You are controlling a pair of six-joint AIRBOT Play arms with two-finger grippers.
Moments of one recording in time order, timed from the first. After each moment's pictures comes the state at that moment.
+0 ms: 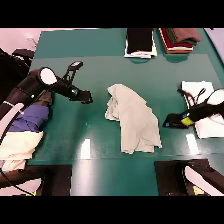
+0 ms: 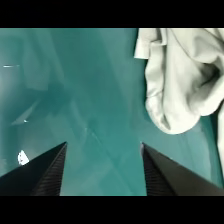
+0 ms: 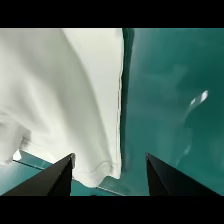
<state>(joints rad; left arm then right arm) -0.35 -1.35 1.19 1.12 -1.05 -1.41 -0.16 -1.00 0.67 -1.15 1.40 1.43</state>
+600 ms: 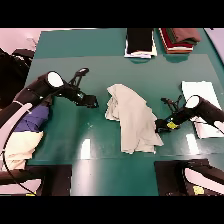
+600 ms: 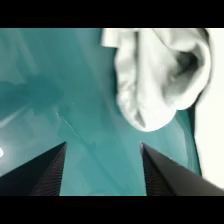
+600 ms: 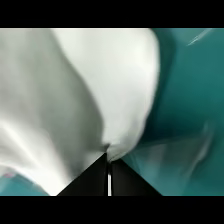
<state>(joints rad) -0.40 -1.43 1.17 1.01 -1.04 -1.37 0.02 -1.16 0.66 -1.15 1.24 1.40</state>
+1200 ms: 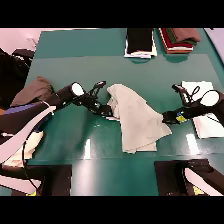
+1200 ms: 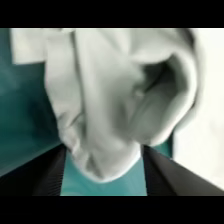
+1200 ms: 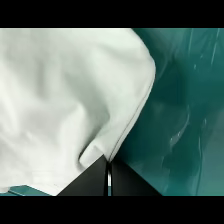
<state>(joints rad) -0.51 -1.62 1.17 0.82 -0.94 -1.29 -0.02 -0.95 0.73 -1.22 1.27 1.44</state>
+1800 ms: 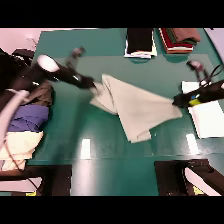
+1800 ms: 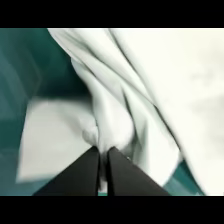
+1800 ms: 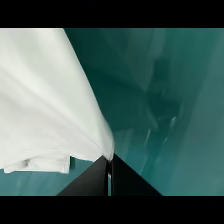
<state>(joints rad) -0.25 -1.43 1.44 1.00 -1.02 -1.32 -0.03 -0.92 1.10 -1.34 1.39 1.45</state>
